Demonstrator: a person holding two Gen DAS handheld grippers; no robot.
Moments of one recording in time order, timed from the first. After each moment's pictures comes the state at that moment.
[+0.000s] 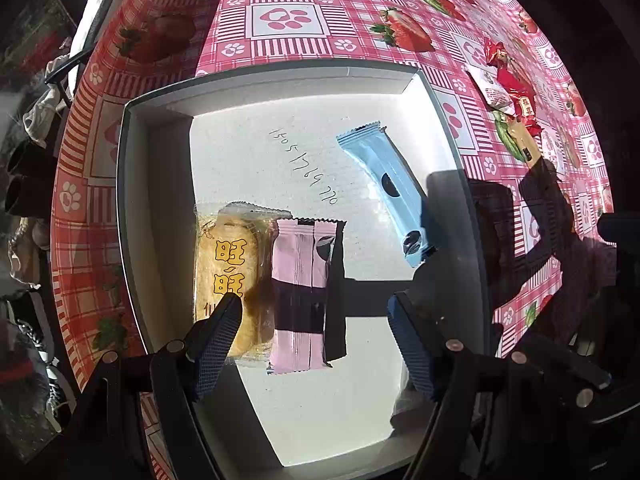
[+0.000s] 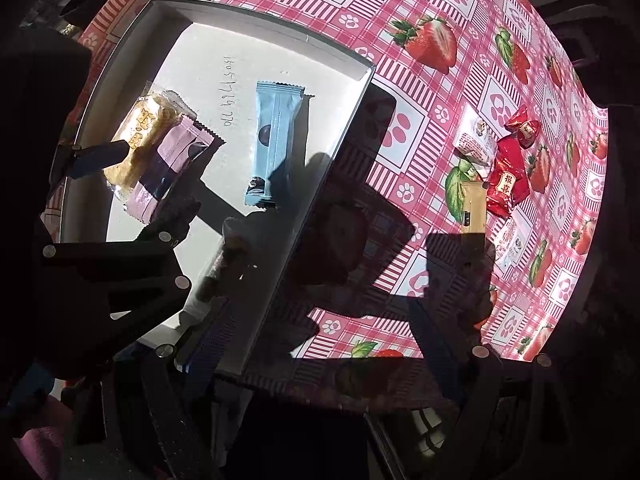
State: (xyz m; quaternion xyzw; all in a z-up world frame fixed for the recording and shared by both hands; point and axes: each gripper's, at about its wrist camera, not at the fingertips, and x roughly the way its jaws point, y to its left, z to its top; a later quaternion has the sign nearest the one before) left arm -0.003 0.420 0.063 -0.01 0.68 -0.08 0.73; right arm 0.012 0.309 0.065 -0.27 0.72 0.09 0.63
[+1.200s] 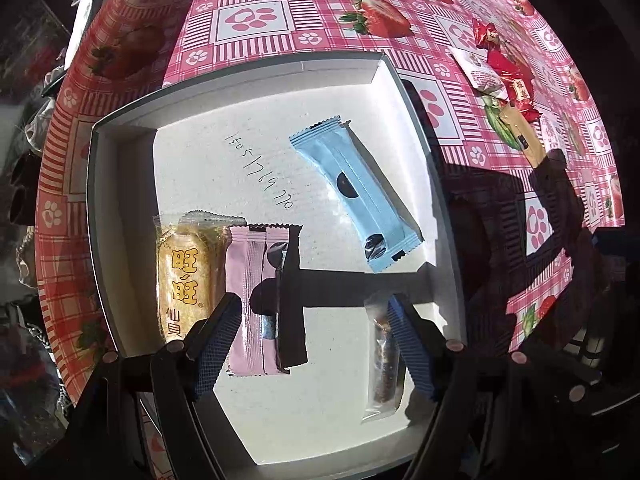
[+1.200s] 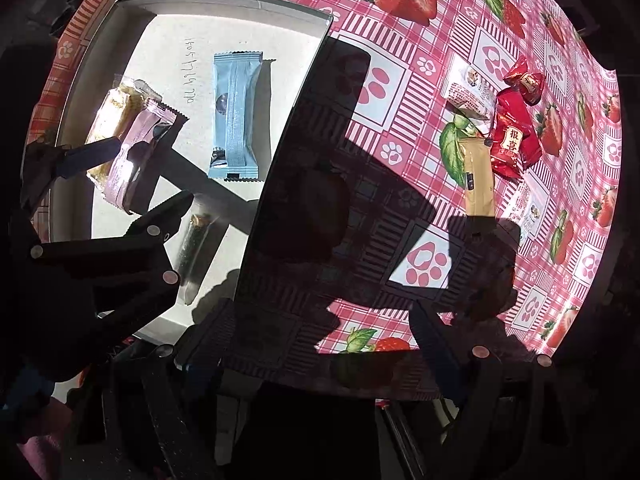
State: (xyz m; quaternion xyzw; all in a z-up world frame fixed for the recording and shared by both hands) left arm 0.006 0.381 0.061 0.01 0.69 -0.07 0.72; right arm 0.016 0.270 0.051 -0.21 0.74 0.10 0.63
